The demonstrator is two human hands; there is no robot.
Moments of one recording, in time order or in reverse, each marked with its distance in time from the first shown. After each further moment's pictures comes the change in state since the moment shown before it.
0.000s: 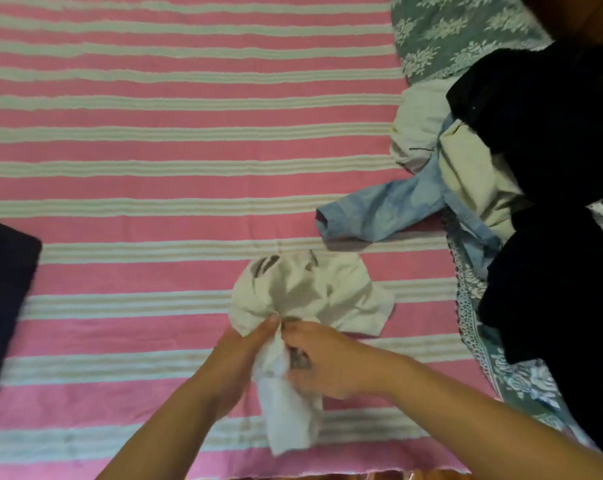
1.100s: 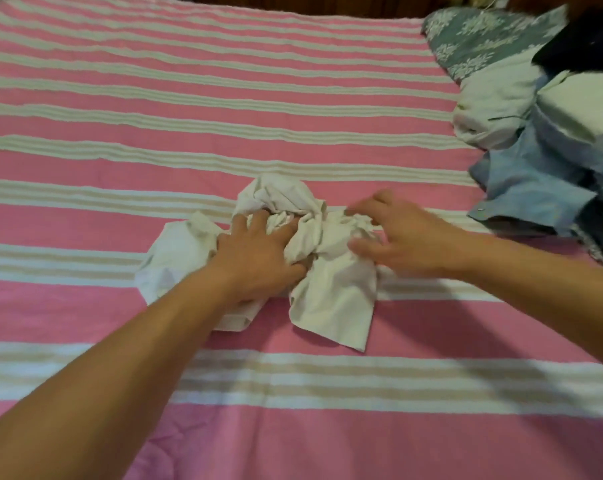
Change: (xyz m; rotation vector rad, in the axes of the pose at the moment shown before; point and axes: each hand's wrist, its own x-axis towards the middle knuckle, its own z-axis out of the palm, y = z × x) left_hand 0.231 -0.075 -0.094 1.486 0.368 0.536; right_hand 0.141 0.148 -0.014 -0.649 0.470 0.074
